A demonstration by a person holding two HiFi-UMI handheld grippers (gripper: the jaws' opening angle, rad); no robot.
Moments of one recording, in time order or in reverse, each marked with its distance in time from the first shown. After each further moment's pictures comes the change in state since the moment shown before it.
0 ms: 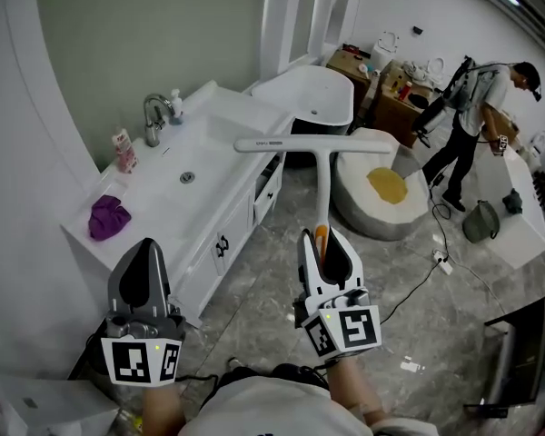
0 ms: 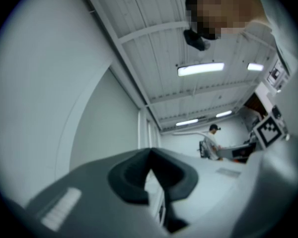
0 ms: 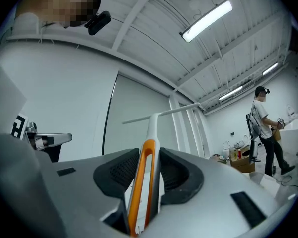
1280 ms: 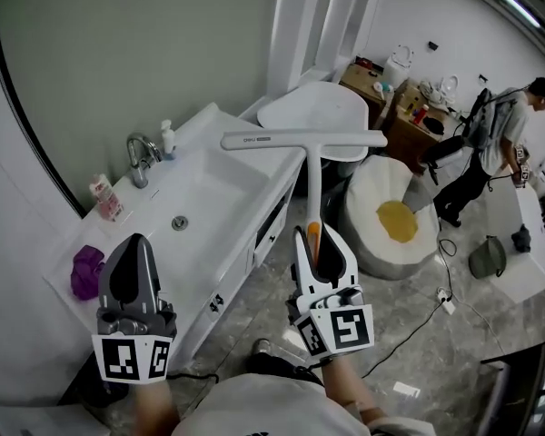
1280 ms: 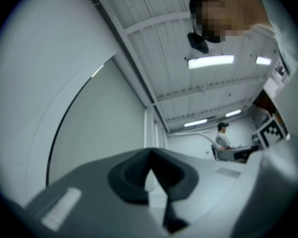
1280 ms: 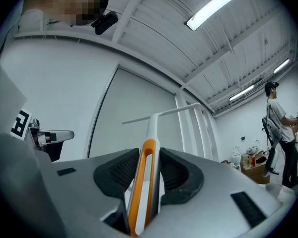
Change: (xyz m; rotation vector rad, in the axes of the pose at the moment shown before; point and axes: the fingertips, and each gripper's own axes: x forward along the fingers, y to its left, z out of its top) left arm 0.205 0.066 -0.058 -0.010 -0.035 0.069; right arm 0.224 -0.068 -0.026 -0.037 -0.033 0.078
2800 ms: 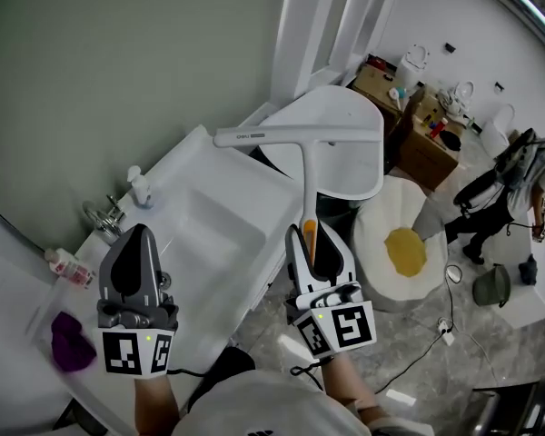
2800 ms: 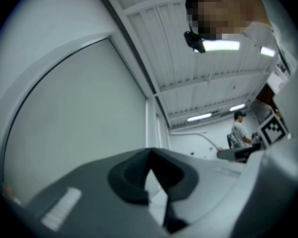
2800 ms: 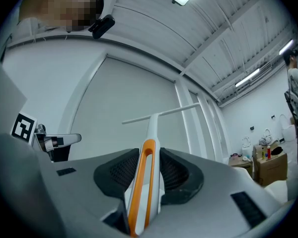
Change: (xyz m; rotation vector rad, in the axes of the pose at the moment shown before) left arm 0.257 0.035 -0.111 0.013 0.032 0.004; right arm 0.239 -0.115 -0.083 0.072 0.094 0.055
